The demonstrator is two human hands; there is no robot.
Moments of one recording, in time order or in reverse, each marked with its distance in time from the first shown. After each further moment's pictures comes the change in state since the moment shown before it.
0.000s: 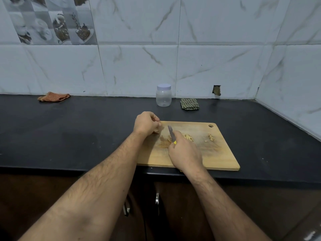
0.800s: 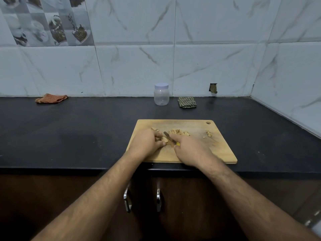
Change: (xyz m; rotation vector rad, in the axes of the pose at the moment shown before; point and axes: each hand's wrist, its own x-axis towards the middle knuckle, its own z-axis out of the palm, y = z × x) left_hand -0.073 -0.010 -0.003 0.324 -0.193 0.175; right_hand -0.012 0.005 -0.033 -0.203 -0.178 -0.138
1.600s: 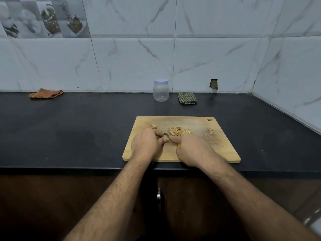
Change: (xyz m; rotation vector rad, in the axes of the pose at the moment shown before) left_hand -0.008 0.011 0.009 -0.053 0.140 -0.182; right_hand 0.003 -0.005 -0.002 -0.046 -0.114 0.052
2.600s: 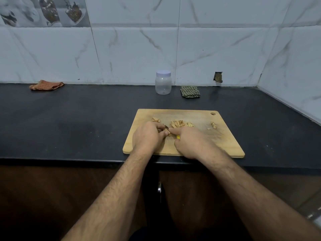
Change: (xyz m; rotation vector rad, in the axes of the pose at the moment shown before) left_hand -0.002 0.002 0.000 -0.040 -0.018 -0.019; right_hand 0.005 -0.006 0.000 0.089 -0.002 -0.006
